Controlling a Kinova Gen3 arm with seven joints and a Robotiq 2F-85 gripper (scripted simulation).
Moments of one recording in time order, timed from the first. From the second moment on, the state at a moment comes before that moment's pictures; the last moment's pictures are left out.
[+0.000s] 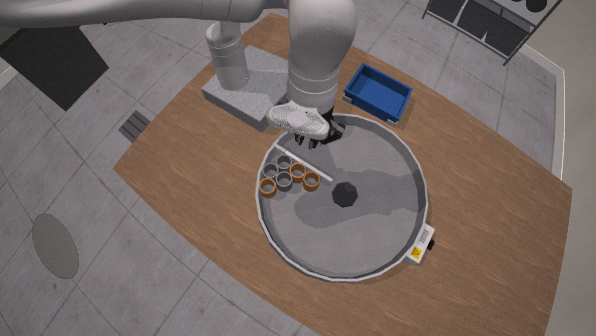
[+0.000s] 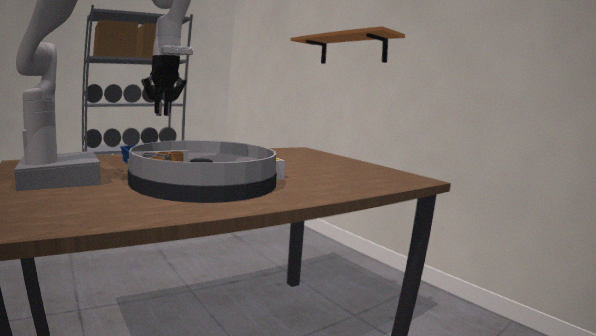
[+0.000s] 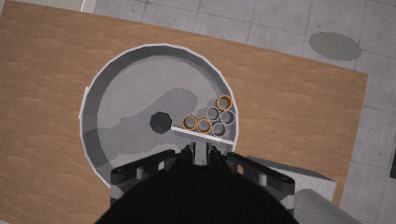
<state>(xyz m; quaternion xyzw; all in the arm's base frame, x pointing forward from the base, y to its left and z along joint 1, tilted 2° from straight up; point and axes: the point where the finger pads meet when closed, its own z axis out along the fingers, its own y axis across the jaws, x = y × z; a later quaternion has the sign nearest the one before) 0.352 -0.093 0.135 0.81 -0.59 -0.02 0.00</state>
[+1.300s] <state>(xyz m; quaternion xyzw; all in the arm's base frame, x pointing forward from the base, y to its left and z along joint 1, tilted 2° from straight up) 0.359 -0.097 0.126 0.92 -0.39 -0.02 0.00</state>
